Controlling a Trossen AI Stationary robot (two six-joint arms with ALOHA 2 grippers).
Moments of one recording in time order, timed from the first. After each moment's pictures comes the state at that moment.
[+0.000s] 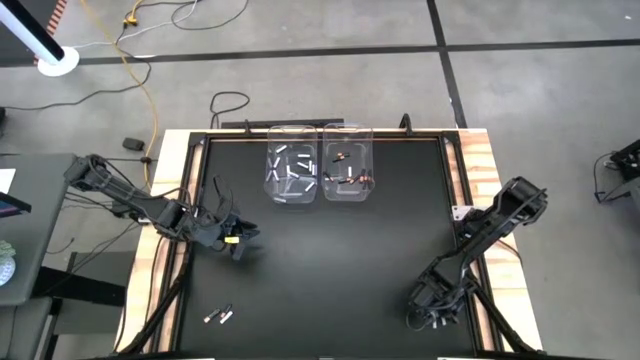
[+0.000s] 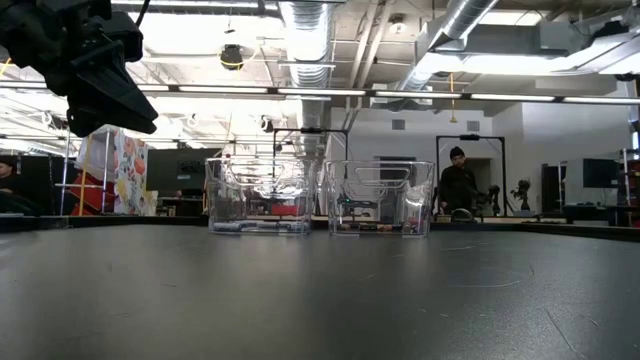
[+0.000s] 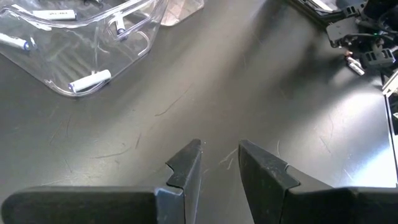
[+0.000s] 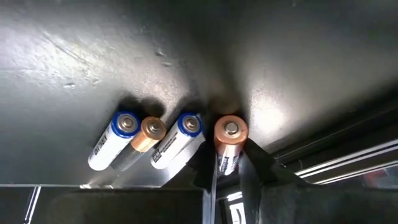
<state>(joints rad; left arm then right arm) -0.42 0.75 0.44 -0.32 -0.54 -0.86 0.77 1.65 0.69 -0.52 -0.66 1.83</state>
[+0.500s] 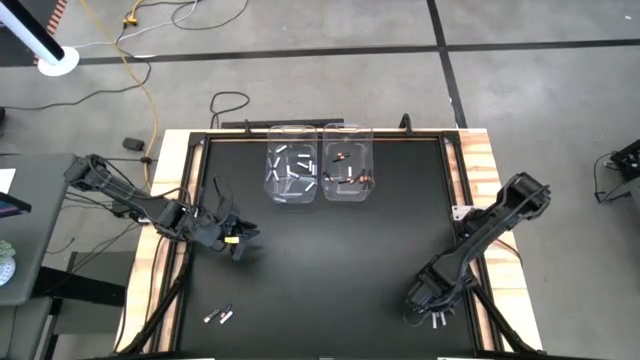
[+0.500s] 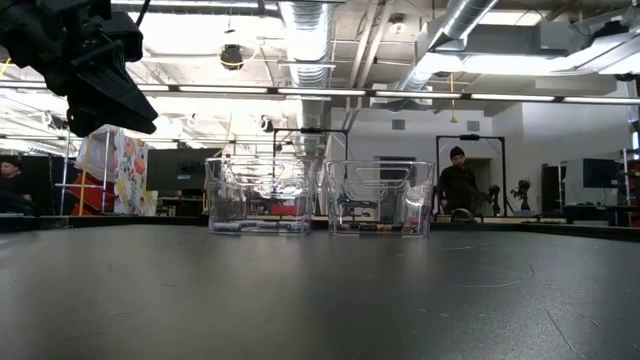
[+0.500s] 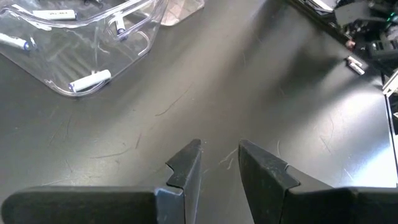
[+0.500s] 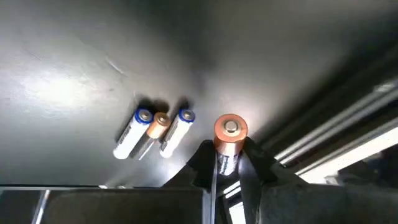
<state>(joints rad) -0.42 0.75 0.44 -0.32 -0.54 -0.86 0.74 1.60 0.81 -0.77 -0.59 1.83</state>
